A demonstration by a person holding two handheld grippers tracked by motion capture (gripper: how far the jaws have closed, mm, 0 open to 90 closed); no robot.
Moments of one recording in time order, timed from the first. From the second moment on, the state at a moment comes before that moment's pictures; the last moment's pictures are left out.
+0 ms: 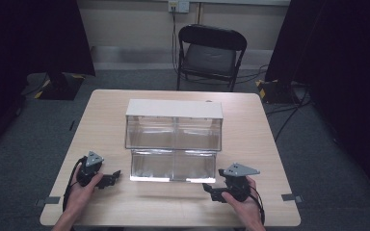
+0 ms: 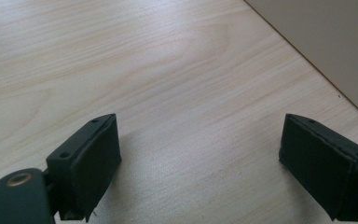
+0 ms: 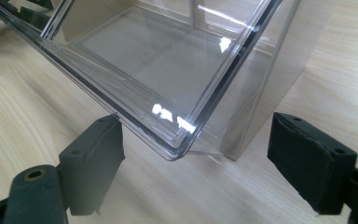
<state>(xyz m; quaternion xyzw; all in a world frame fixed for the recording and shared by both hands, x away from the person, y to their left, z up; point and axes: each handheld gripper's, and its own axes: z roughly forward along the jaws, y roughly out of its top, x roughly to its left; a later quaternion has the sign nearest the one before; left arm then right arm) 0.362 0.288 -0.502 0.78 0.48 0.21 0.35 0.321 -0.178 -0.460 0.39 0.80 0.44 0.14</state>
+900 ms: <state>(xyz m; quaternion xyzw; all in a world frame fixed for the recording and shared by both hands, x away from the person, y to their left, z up) 0.362 0.288 -0.502 0.78 0.48 0.21 0.35 0.317 -0.182 -0.452 0.38 0.79 0.46 0.13</state>
